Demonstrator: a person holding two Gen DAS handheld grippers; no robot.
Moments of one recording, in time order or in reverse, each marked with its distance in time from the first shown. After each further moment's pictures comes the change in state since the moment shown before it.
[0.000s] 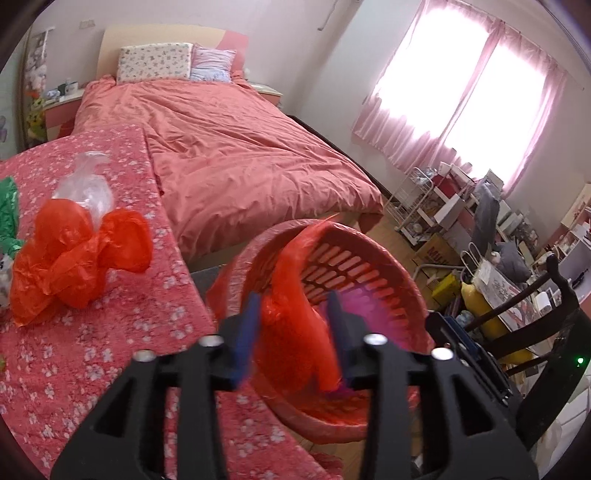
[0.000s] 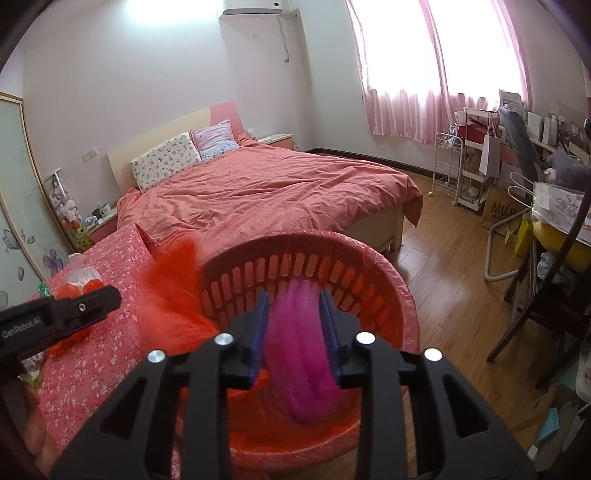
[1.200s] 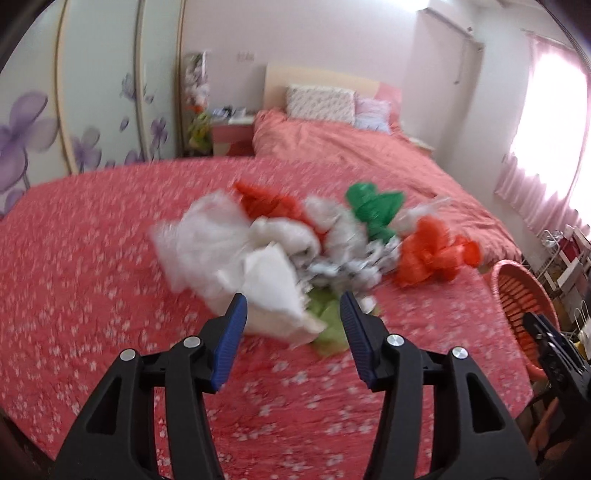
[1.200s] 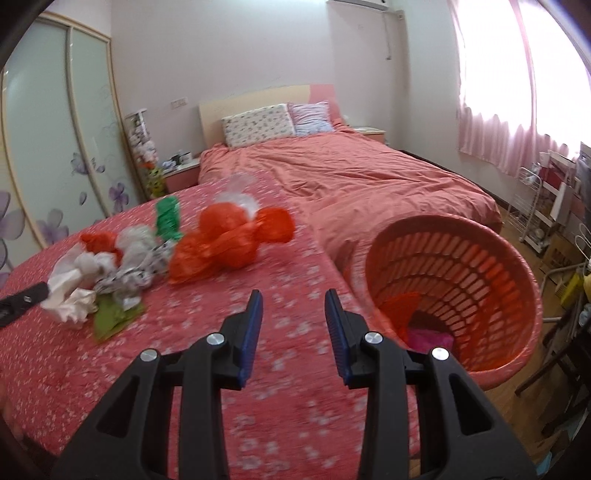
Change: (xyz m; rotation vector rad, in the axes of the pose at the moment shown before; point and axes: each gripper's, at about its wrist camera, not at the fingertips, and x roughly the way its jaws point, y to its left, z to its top) left arm -0.176 0.192 -0.067 -0.197 -0.167 0.551; right arm -0.055 0.180 -0.067 -0.270 0.058 0.246
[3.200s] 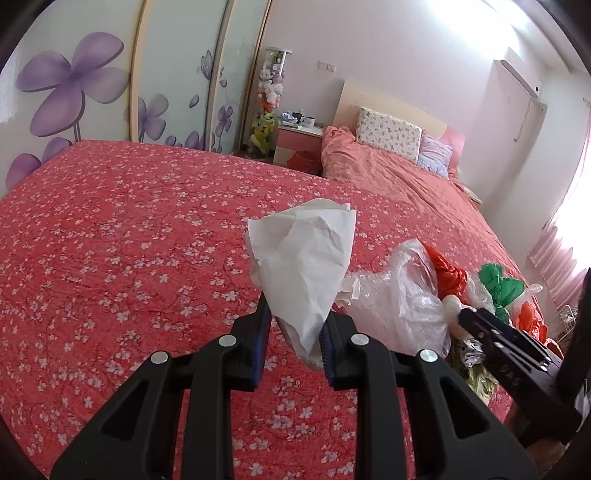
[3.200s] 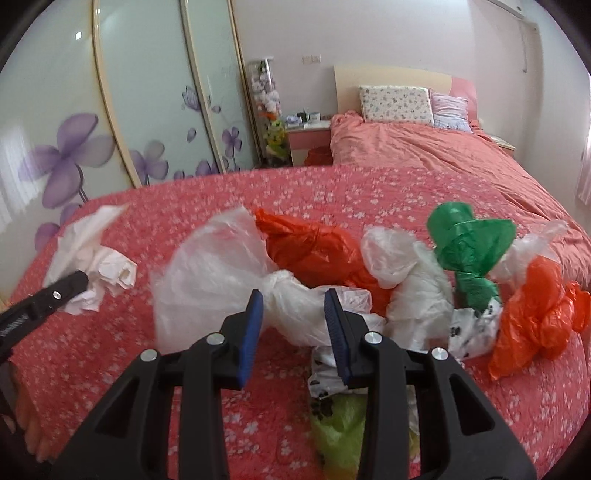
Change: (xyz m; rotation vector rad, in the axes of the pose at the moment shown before) left arm 0.011 0.177 0.027 -0.230 -0.069 0.085; right arm 0.101 0.268 0.029 -0.283 0.137 0.366
